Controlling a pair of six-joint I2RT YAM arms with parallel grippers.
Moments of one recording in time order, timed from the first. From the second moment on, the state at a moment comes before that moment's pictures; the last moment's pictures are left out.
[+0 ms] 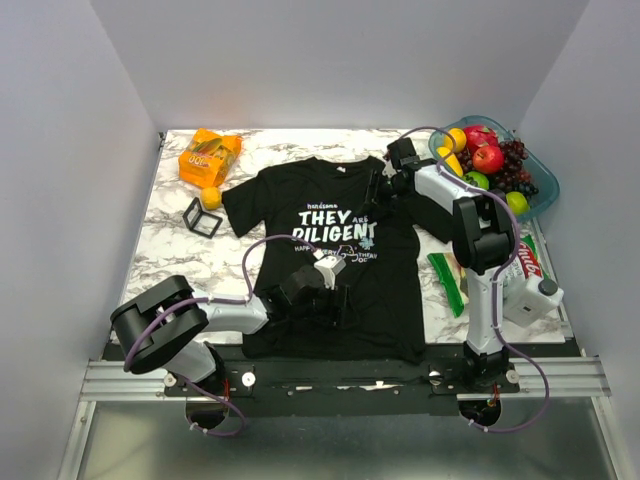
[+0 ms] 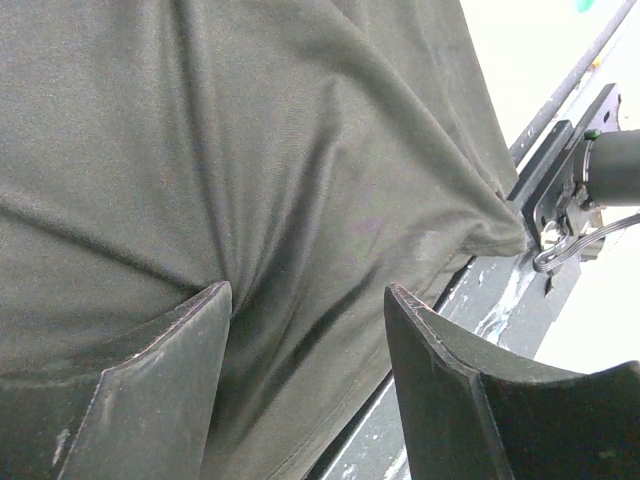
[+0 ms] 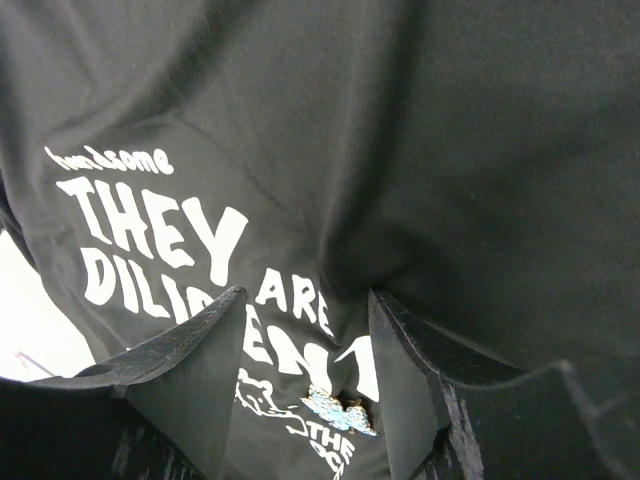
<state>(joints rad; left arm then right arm) -1.00 1.46 0.45 0.41 0.19 -0.71 0.31 2.22 1.70 -0.57 -0.36 0.51</state>
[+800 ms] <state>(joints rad) -0.86 1.41 0.81 0.01 0.10 -0.46 0.30 1.98 1.66 -0.63 -0.34 0.38</state>
